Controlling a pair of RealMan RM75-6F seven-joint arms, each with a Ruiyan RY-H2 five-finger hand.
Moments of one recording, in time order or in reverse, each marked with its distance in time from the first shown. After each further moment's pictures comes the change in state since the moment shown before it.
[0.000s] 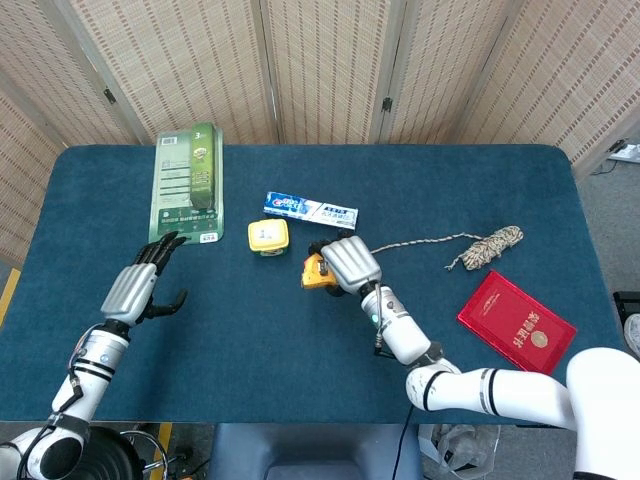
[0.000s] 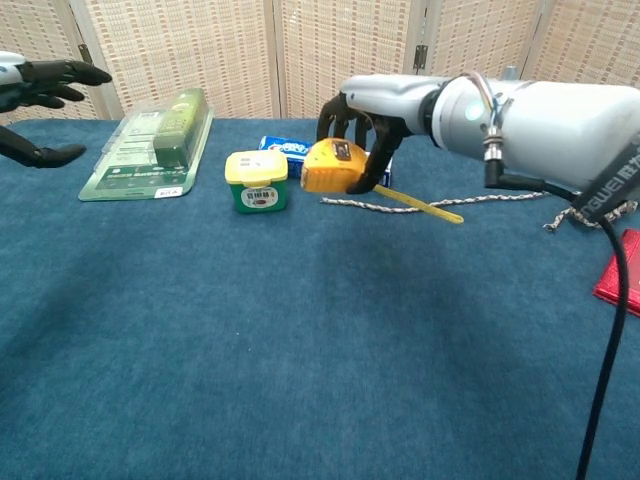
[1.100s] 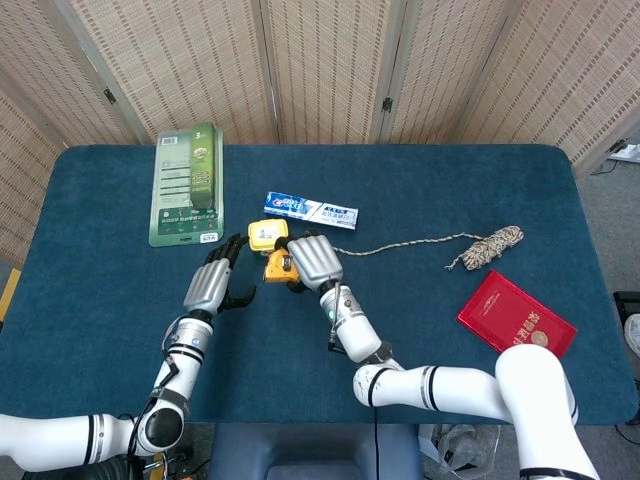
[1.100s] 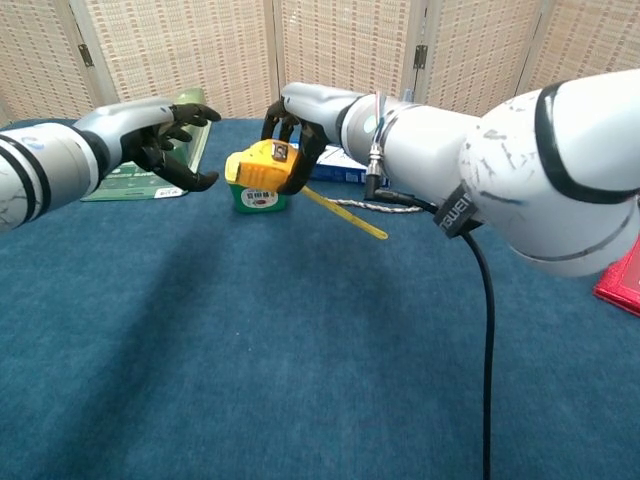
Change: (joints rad) left arm -0.262 -0.374 -0.085 0.050 -0.491 0.183 0.341; right arm 0.149 -0.227 0.057 0.226 0.108 0.035 0.075
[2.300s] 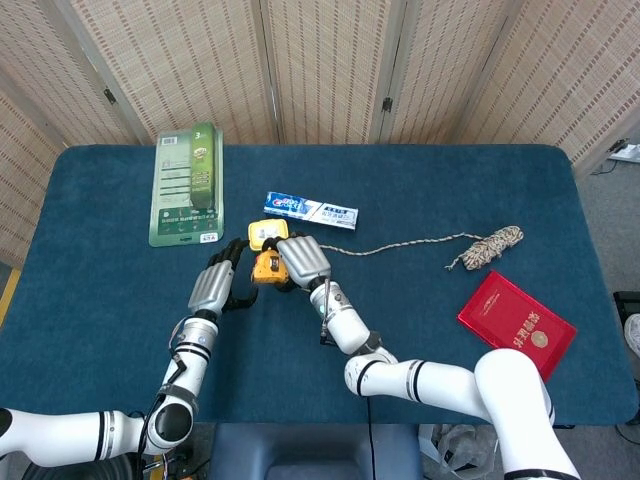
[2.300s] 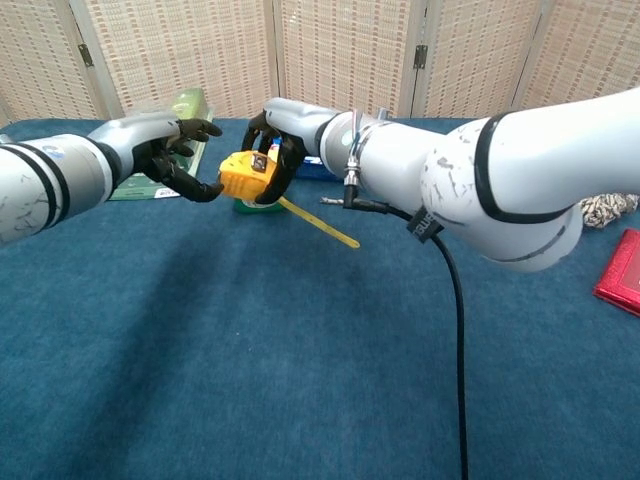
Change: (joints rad) left arm -0.022 -0.029 -0.020 0.016 -0.088 0.004 0.023; right arm 0.035 -0.085 0.019 0.198 -0.084 -0.126 0.178
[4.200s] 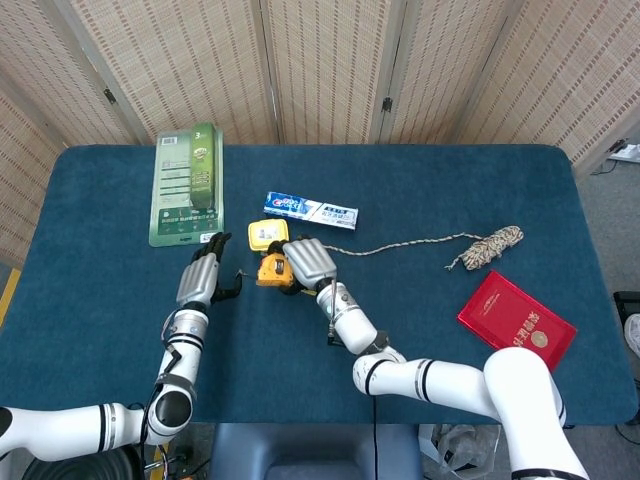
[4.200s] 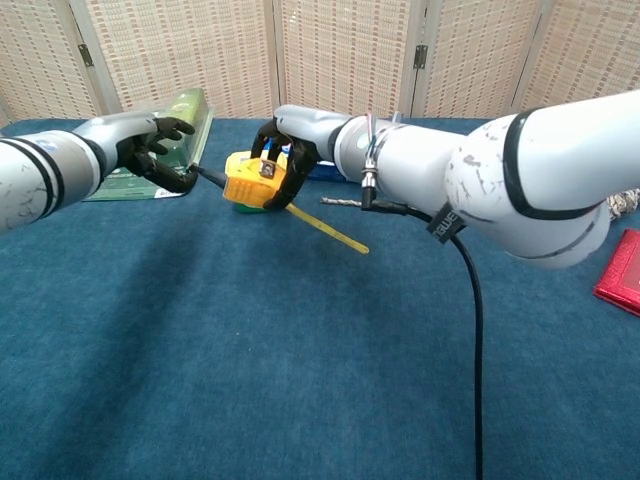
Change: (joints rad) left arm -0.001 -0.004 -0.035 0.071 -0.070 0.003 0.008; right arm -0.023 0.040 -0.027 -0.040 0.000 -0.026 0.021
